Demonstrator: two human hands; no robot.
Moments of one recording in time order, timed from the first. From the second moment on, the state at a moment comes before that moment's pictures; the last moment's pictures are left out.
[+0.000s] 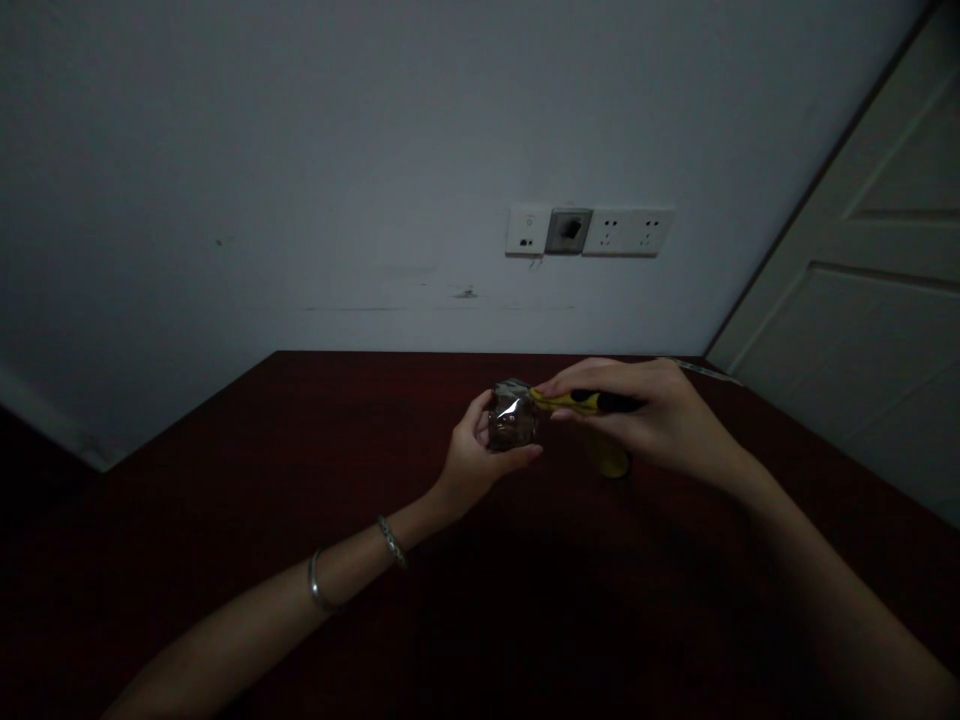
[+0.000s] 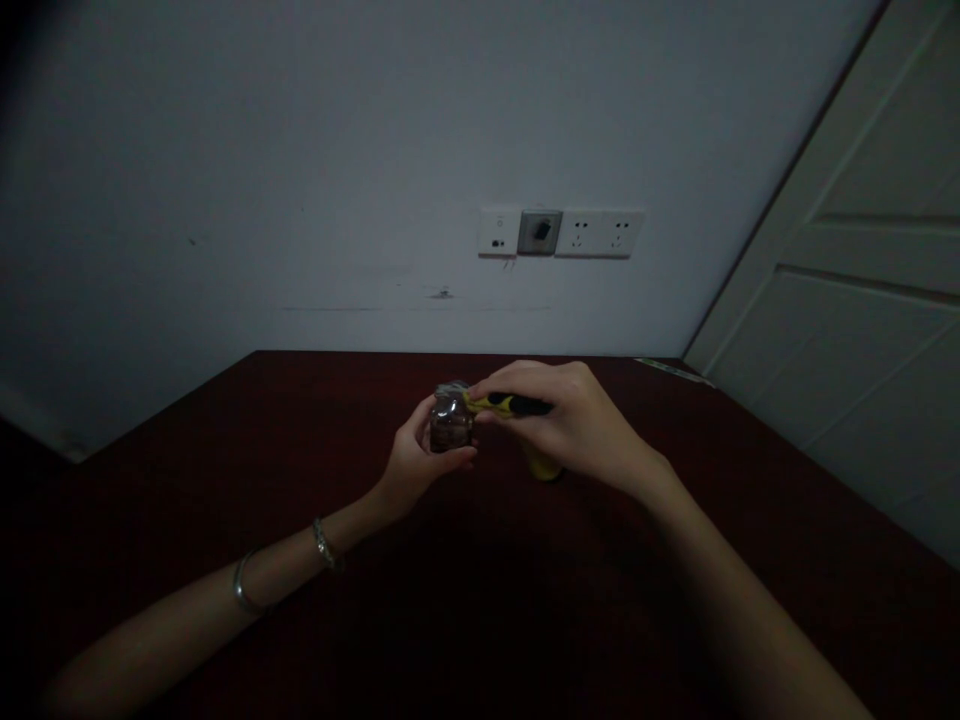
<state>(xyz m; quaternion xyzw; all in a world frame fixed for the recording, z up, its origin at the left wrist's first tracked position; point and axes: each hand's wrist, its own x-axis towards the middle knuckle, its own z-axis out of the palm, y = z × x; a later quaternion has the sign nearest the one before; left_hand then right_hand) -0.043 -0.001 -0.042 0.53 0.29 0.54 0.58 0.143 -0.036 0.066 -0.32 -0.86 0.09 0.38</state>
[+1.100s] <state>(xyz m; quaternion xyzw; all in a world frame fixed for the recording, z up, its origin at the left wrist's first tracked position) -0.035 0.001 -0.045 0.55 0.29 0.56 0.55 0.134 -0.039 0.066 -0.25 -0.92 0.04 0.30</state>
